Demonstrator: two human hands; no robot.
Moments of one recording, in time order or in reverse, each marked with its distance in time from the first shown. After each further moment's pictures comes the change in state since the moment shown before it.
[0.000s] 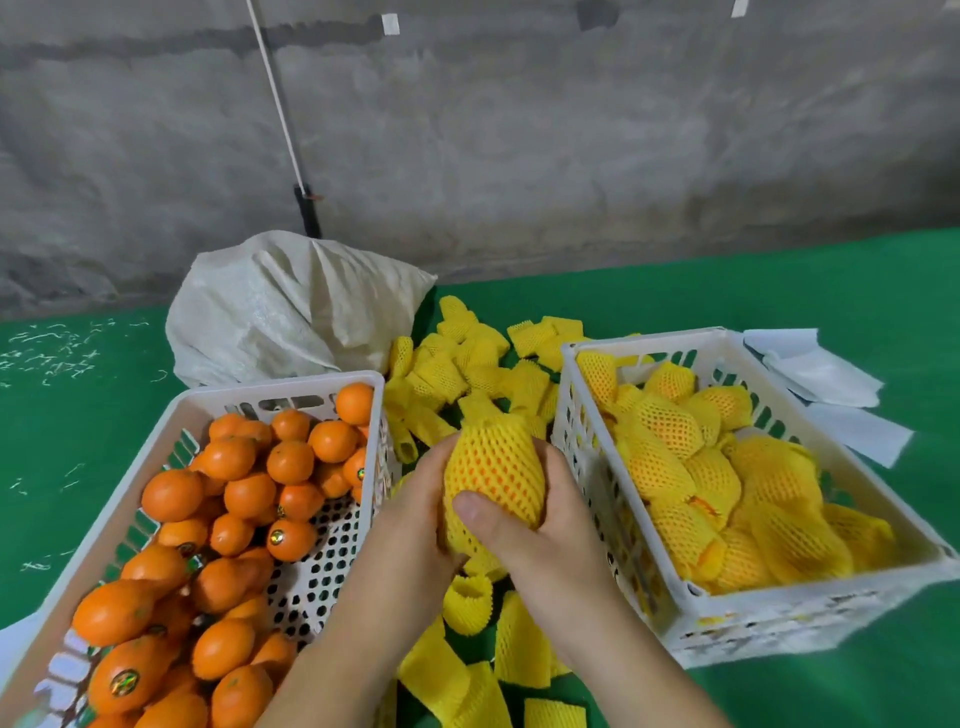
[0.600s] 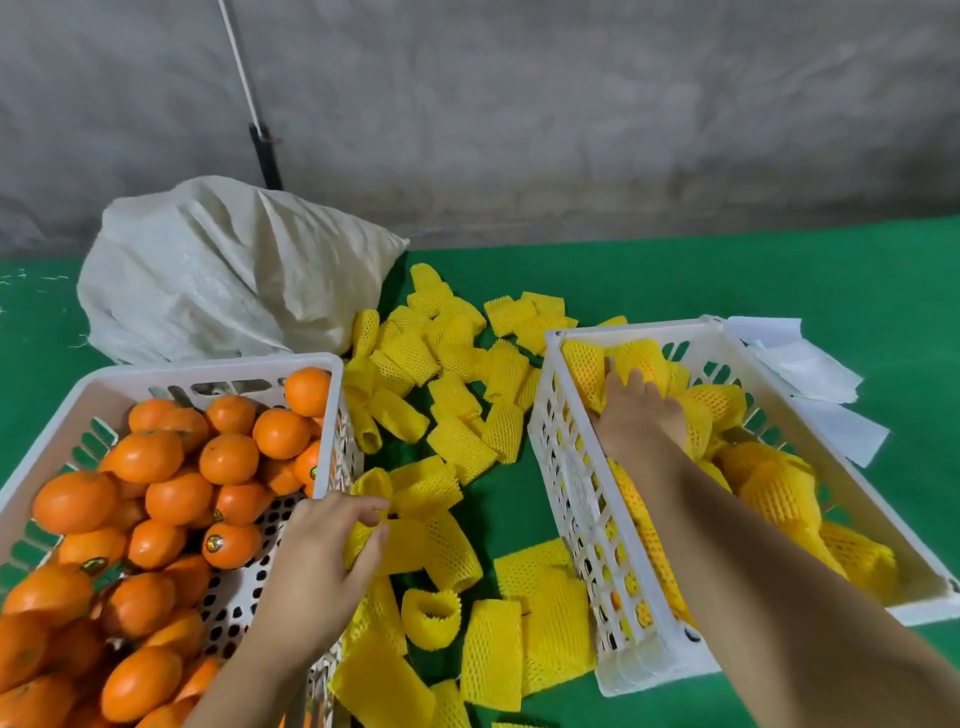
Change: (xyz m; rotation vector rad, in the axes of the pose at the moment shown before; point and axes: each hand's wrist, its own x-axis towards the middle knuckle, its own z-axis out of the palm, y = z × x) left_hand 0.015 -0.117 0.014 0.213 -0.023 -0.089; right_hand 0.227 0.093 -0.176 -1.613 0.158 0.371
